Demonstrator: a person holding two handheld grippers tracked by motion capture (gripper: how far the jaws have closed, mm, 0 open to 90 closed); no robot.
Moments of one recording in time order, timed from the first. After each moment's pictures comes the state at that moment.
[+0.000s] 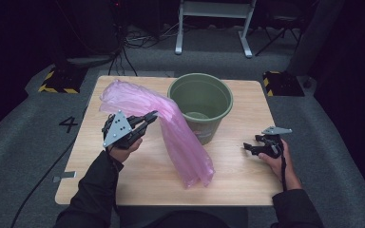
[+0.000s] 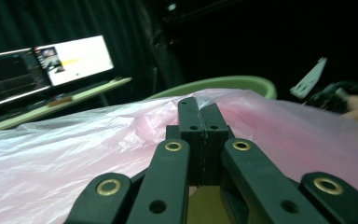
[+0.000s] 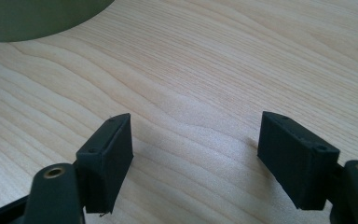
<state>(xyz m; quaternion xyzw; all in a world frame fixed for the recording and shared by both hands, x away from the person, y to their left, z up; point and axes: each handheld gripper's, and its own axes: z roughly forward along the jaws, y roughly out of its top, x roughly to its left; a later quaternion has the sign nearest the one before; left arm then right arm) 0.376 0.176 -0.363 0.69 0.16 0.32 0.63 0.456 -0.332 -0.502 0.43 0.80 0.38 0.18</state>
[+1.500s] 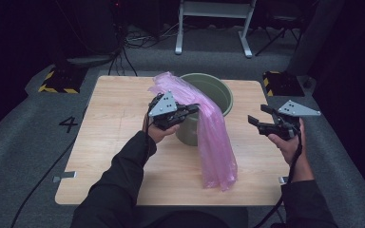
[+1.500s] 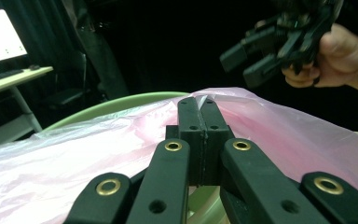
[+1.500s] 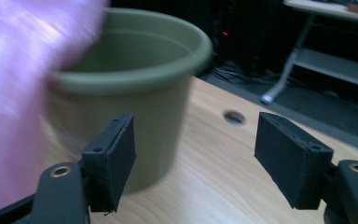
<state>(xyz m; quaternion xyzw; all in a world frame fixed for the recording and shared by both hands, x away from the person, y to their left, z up) 0.441 0.081 -0.350 0.76 0.10 0.20 0.61 0.425 -0.296 -0.347 0.32 0.76 0.50 0.27</state>
